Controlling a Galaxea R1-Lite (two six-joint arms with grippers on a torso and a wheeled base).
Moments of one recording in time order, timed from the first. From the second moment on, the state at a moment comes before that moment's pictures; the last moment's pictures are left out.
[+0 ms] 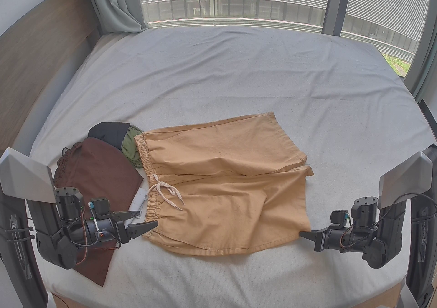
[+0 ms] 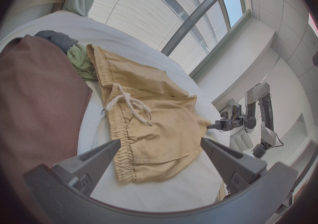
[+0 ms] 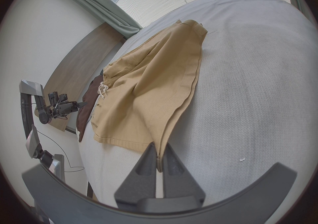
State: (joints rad) left arm -0.02 2.26 -0.27 -1.55 -0.79 -0.13; right arm 0.21 2.39 -0.25 -1.54 0.48 0.24
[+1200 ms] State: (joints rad) left arm -0.01 2.49 -0.34 -1.55 -0.79 -0.26; right arm 0.21 2.40 -0.27 -1.54 0.48 0.24
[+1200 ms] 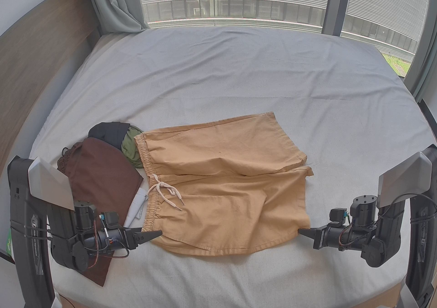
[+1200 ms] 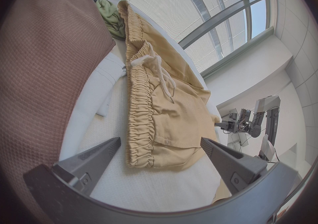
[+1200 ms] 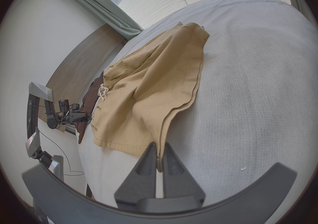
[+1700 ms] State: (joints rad) left arm -0.01 2.50 -0.36 -1.55 -0.78 -0.27; right arm 0.21 2.40 -0.27 -1.54 0.48 0.24
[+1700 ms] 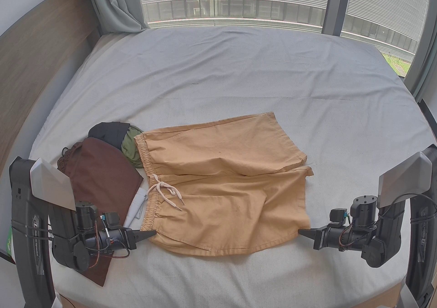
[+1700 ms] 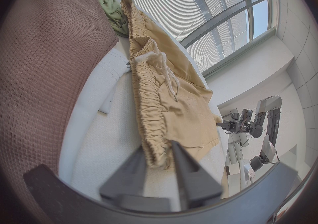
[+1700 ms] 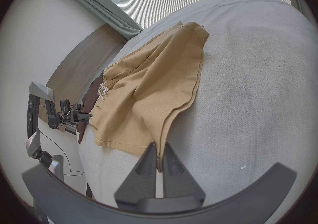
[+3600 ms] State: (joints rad) left arm 0.07 2.40 -0.14 -1.55 -0.85 -0.04; right arm 0.18 2.35 -0.03 -1.54 0.49 0.03
